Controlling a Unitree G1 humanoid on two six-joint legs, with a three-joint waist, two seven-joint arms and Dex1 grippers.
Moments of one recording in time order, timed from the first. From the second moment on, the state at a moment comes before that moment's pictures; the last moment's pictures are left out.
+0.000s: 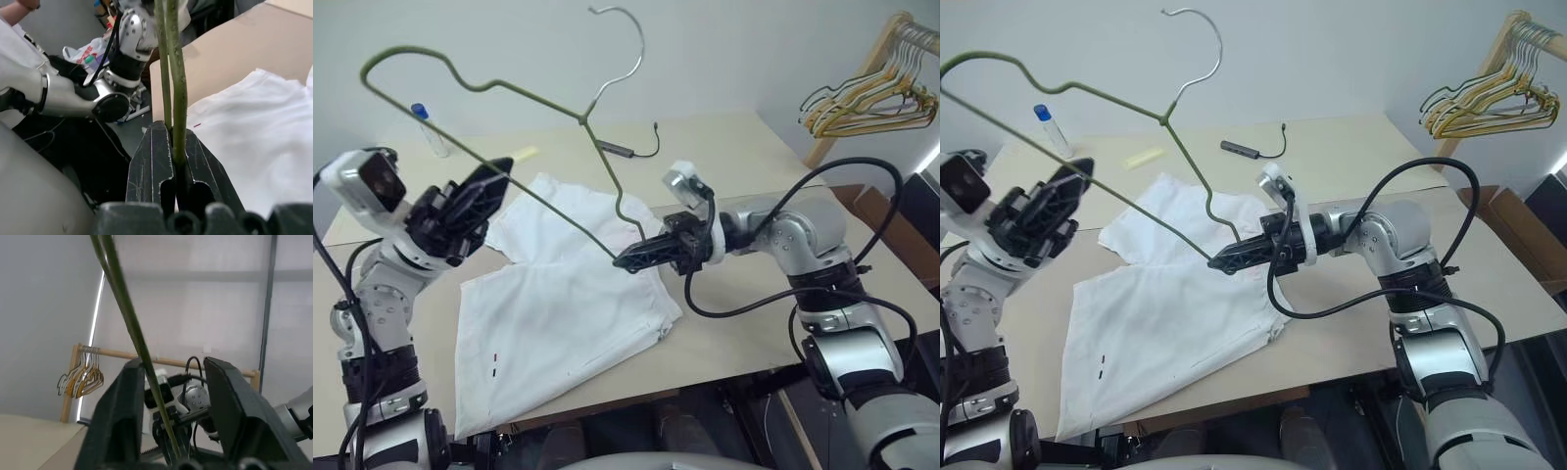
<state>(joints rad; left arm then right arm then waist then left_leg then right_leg) -0.34 0.56 0.39 -0.11 -1.15 0.61 -1.15 -0.85 -0.46 0.20 0.07 0.76 1.10 1.24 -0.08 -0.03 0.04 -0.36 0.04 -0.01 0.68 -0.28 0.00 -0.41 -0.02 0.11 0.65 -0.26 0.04</state>
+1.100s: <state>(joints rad) -0.16 0.82 -0.02 -0.21 -0.35 0.26 -1.18 -0.41 -0.93 0.02 0.31 1.00 1.61 1.01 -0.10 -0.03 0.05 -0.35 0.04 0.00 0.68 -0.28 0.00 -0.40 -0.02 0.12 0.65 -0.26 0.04</state>
